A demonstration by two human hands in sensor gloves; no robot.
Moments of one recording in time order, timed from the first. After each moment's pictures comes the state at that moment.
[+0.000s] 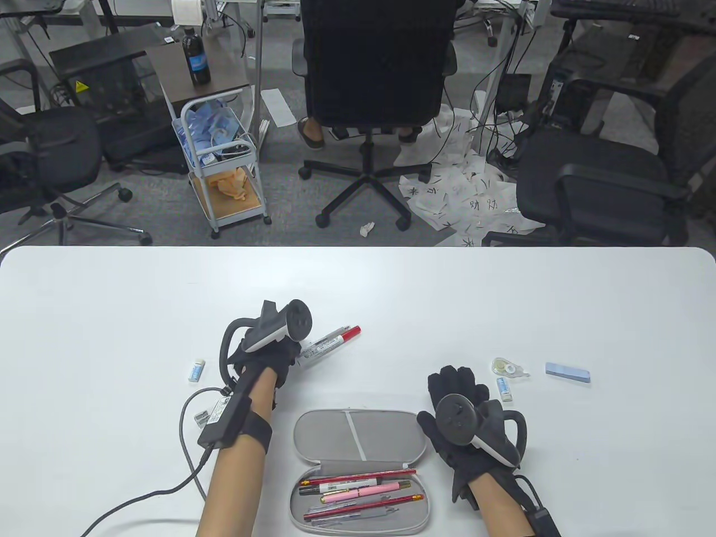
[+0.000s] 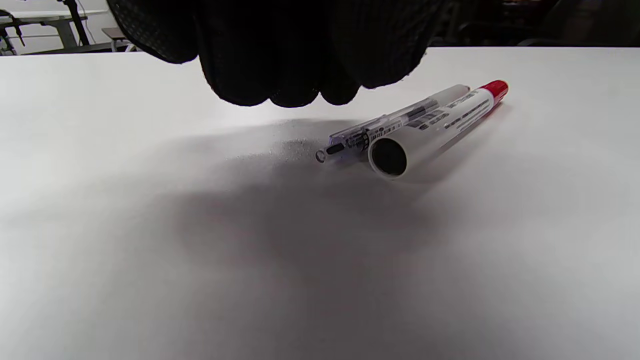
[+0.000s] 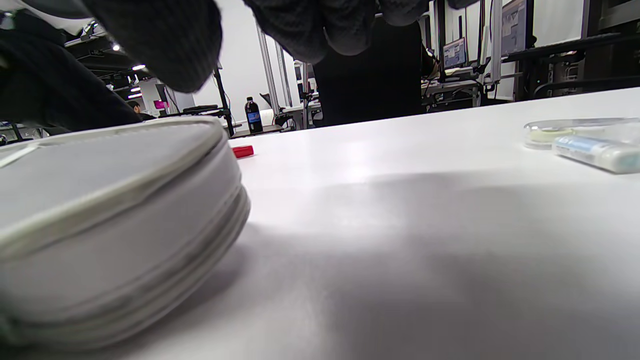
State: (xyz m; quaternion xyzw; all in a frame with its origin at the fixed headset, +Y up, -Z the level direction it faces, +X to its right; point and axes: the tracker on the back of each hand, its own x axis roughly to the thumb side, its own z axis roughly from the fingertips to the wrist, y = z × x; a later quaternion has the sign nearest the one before) left_hand -0.167 -0.738 -0.481 -0.17 -0.06 -0.02 0.98; right_hand 0.149 -0.737 -0.316 0.08 0.00 0.99 0.10
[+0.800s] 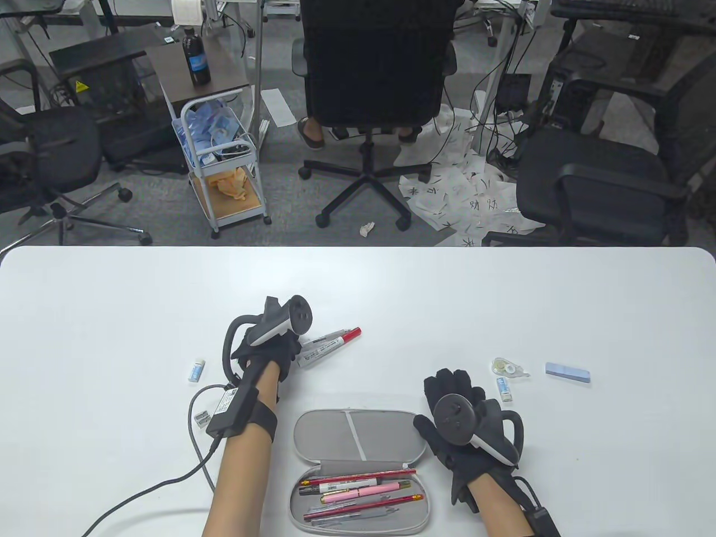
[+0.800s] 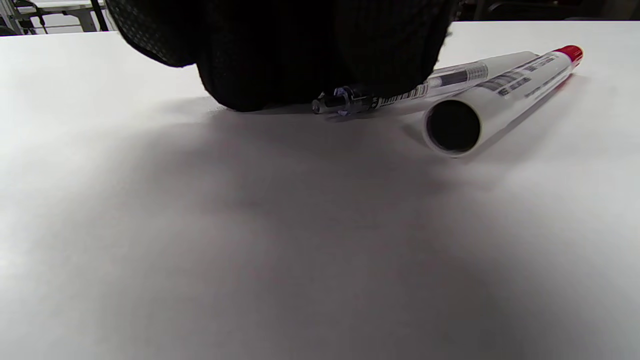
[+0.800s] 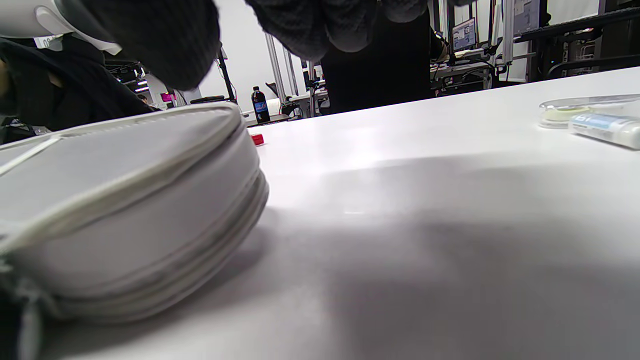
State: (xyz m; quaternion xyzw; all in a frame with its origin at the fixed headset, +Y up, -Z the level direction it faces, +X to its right) left_hand -0.172 -0.748 -0.492 -0.18 -0.04 -0.02 0.98; right_hand 0.147 -0.739 -0.316 0.09 0.02 0.99 0.11
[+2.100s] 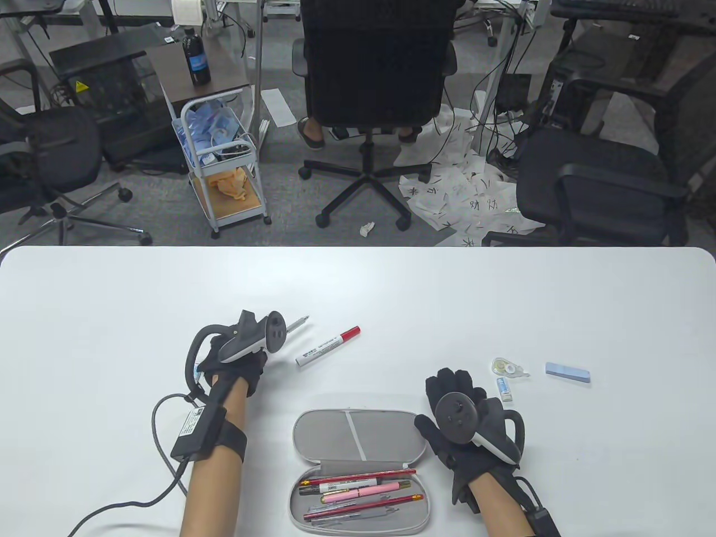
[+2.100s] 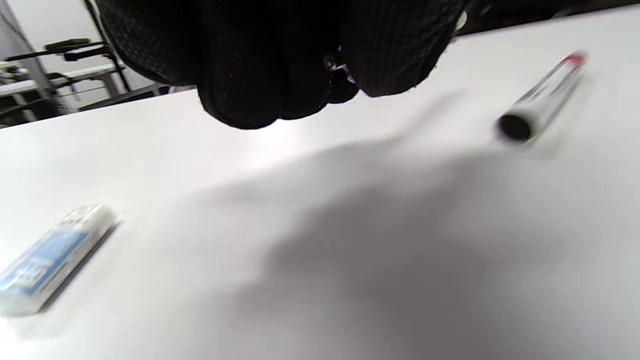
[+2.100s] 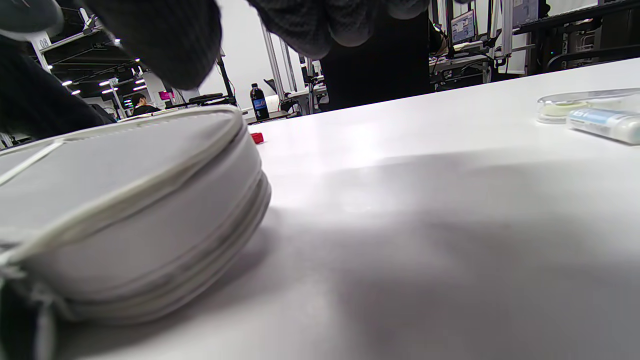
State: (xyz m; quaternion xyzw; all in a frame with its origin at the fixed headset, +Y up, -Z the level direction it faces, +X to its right) left_hand -0.210 -0.709 -0.442 -0.12 -0.06 -0.08 0.99; right_hand 0.149 -0.738 -0.317 0.09 0.03 0.99 0.12
